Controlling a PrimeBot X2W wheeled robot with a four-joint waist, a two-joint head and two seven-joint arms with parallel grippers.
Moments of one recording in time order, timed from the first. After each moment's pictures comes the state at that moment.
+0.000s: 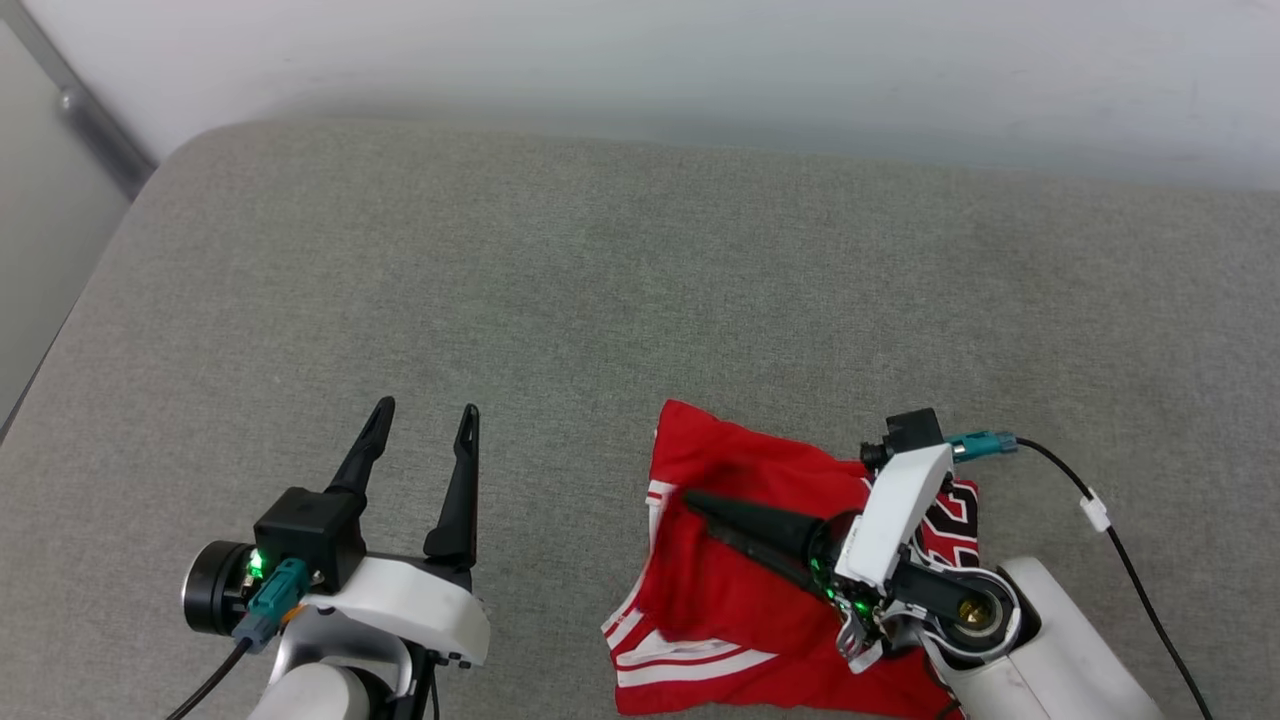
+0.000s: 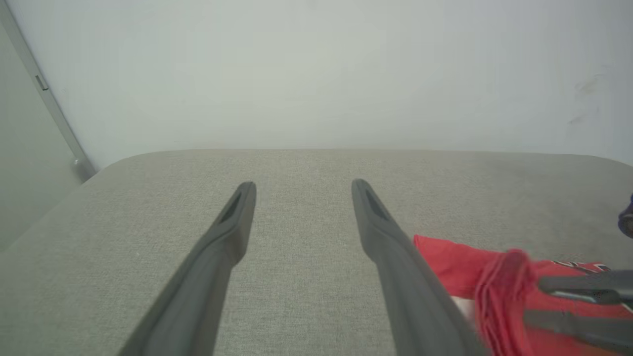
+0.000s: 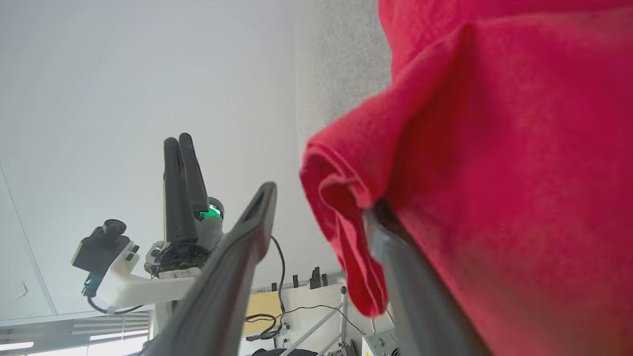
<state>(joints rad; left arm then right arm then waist) -0.16 0.39 -0.44 -0.05 -0.47 0.27 -0.14 -0.41 -0.05 0.35 0.53 1.44 0.13 0.66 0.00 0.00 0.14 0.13</state>
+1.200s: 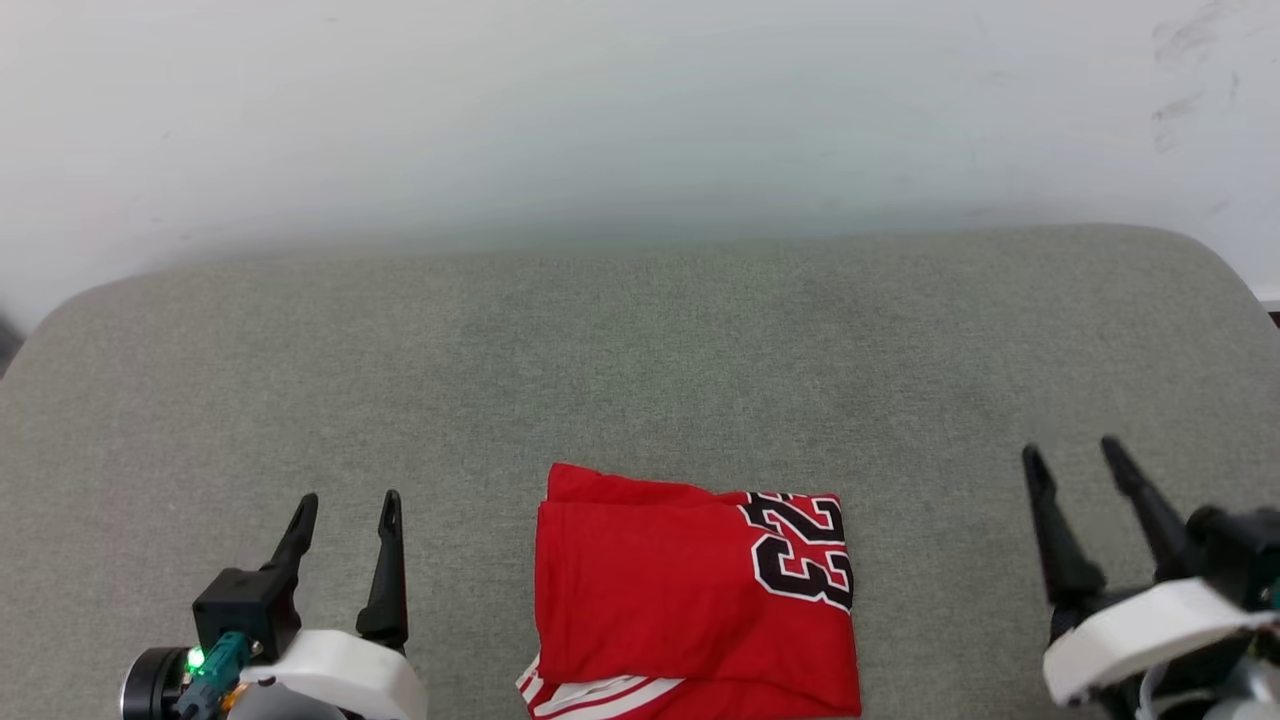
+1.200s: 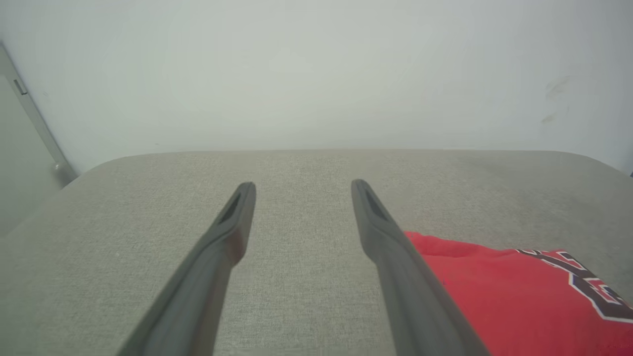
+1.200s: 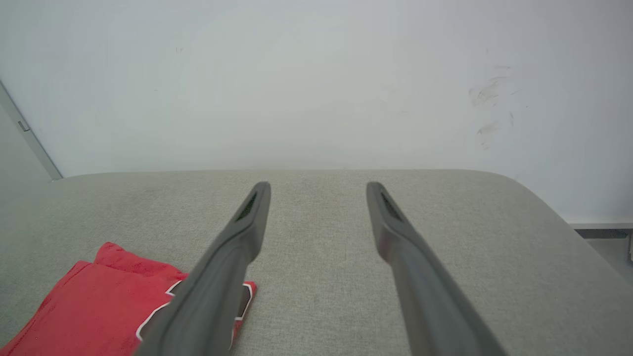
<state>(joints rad) -0.02 0.44 -0.39 -0.02 -0.53 0.32 -0.17 -0.01 -0.17 -0.01 -0.01 0.25 0.13 -0.02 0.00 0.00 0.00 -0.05</state>
